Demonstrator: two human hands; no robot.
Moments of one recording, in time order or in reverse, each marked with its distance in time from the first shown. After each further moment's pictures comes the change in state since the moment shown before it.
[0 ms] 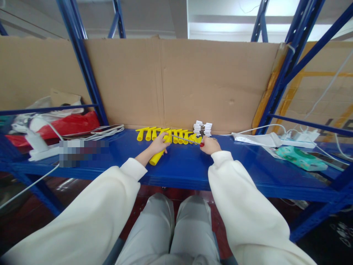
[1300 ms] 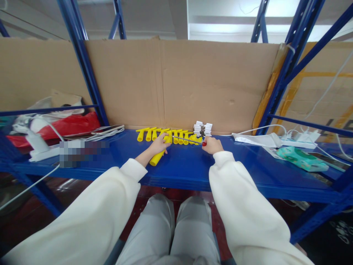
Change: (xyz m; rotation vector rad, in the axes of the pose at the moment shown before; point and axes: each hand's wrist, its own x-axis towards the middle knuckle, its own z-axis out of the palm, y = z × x) left_hand -0.005 0.005 -0.001 -0.001 0.008 -0.020; right_hand 0.004 0.009 -0.002 0.021 0.011 0.006
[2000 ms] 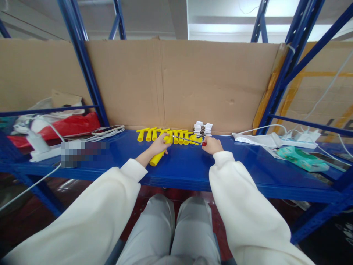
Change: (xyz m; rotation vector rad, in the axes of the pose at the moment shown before) left_hand 0.001 -0.001 -0.001 0.001 -0.028 0.042; right_hand 0.001 0.000 0.003 0.030 0.012 0.002
